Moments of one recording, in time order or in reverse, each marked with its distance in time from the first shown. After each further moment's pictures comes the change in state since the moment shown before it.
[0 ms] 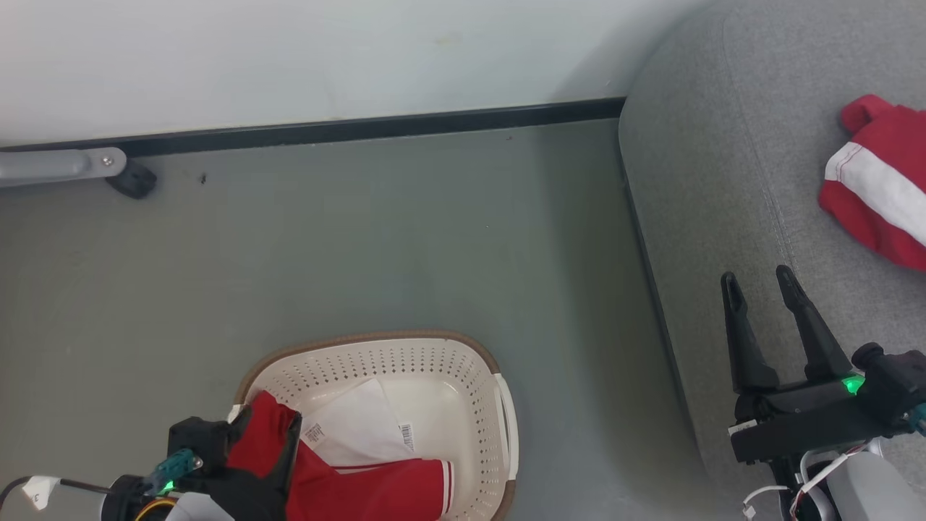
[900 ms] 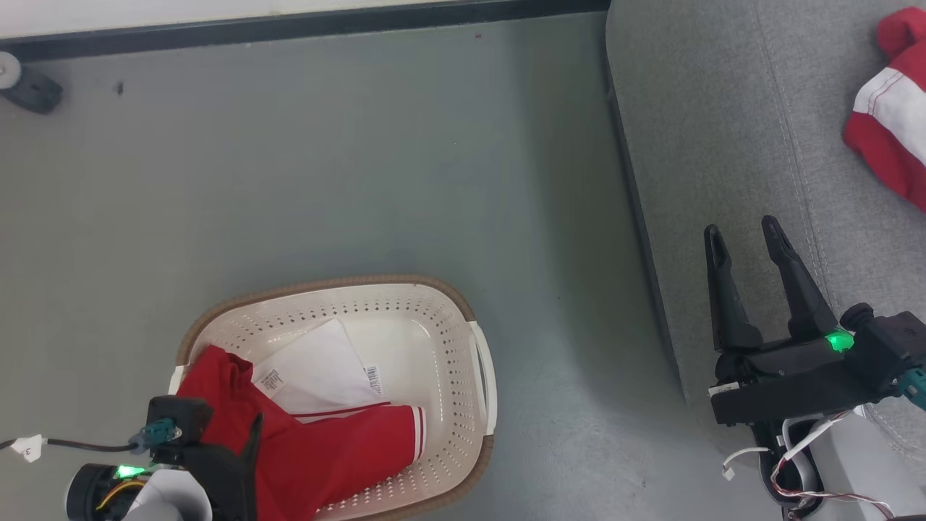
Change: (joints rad) left arm -0.149 -0.017 -0.013 0.300 0.008 -0.035 0.043; right arm -0.090 0.051 -0.003 -0.017 -0.045 0.009 0.000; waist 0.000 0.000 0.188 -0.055
